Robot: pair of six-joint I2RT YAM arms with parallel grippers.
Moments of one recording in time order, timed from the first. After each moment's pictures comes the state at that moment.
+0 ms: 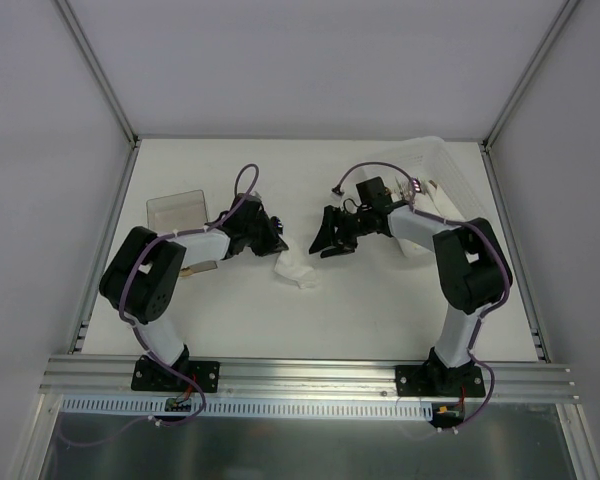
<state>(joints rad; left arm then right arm) -0.46 1.74 0.88 0.04 0.23 -0.89 0.44 1.86 1.14 -0.27 -0.82 0.45</state>
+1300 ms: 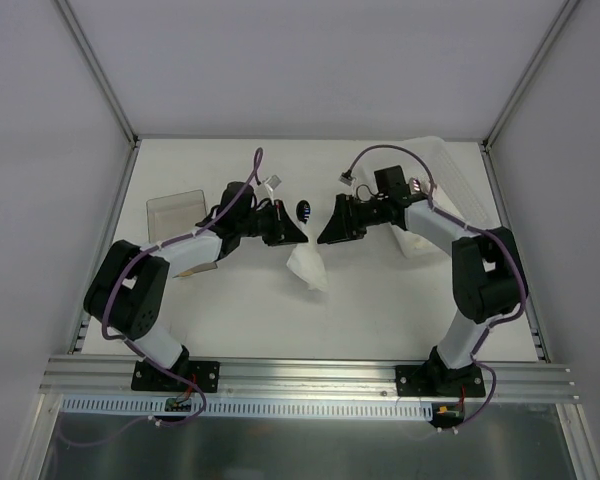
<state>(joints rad) -0.46 1.61 0.87 0.21 0.65 -0.78 0.36 1.78 1.16 -0.31 -1.00 0.24</state>
